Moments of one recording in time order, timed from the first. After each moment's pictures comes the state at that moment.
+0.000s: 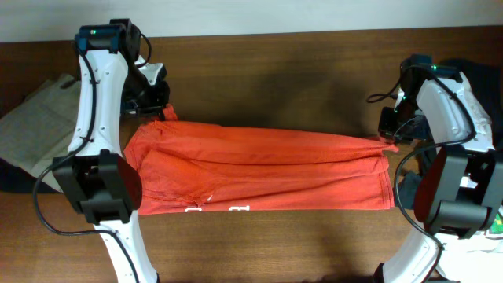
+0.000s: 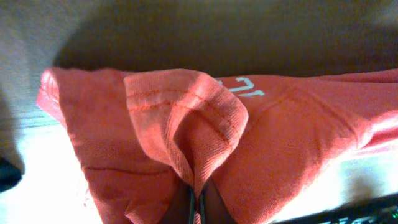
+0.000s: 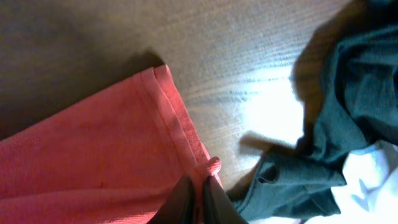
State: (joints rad) left arm 0.01 2.22 2.26 -1.68 0.19 0.05; right arm -0.19 2.01 1.61 -1.23 0.09 0.16
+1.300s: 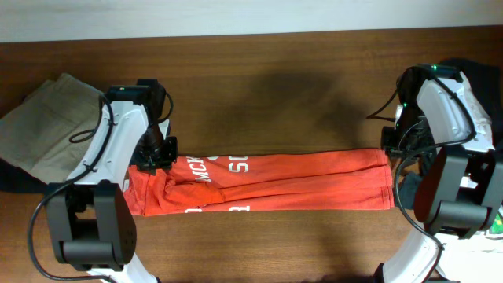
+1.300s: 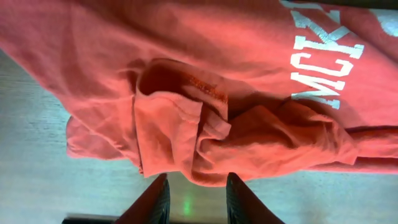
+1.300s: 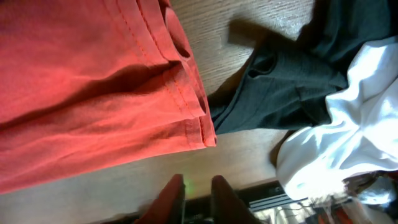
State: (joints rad) left arm -0.06 1.87 1.47 -1.36 -0.03 -0.13; right arm -0.19 2.01 1.61 -1.52 0.11 0.12
